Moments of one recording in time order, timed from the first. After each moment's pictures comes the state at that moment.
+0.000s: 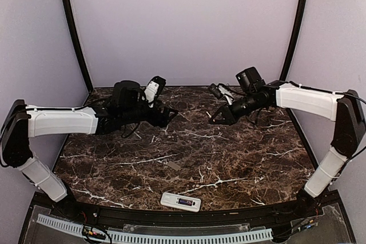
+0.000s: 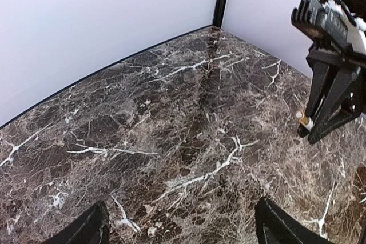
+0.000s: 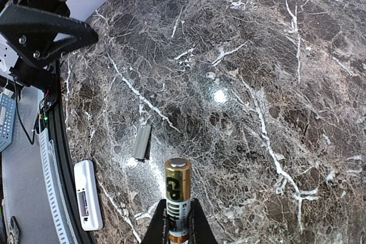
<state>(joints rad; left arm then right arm) -0.76 1.53 1.00 0.14 0.05 -0.07 0.56 1.64 1.26 -0.51 -0.66 -0.12</state>
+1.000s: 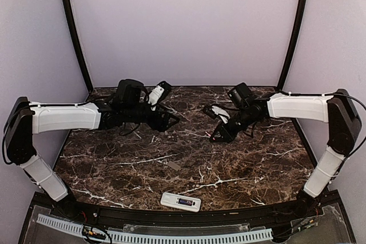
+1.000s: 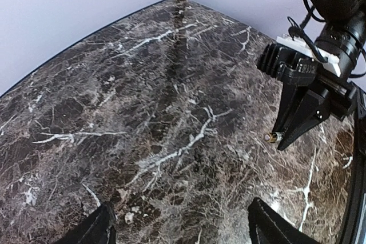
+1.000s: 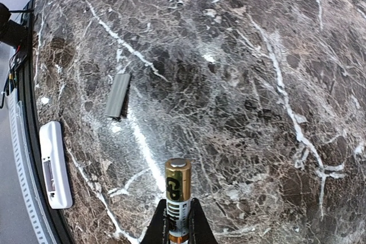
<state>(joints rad) -0.72 1.58 1.05 0.03 0.21 -0.03 0.62 1.68 1.15 -0.51 -0.54 -0.21</state>
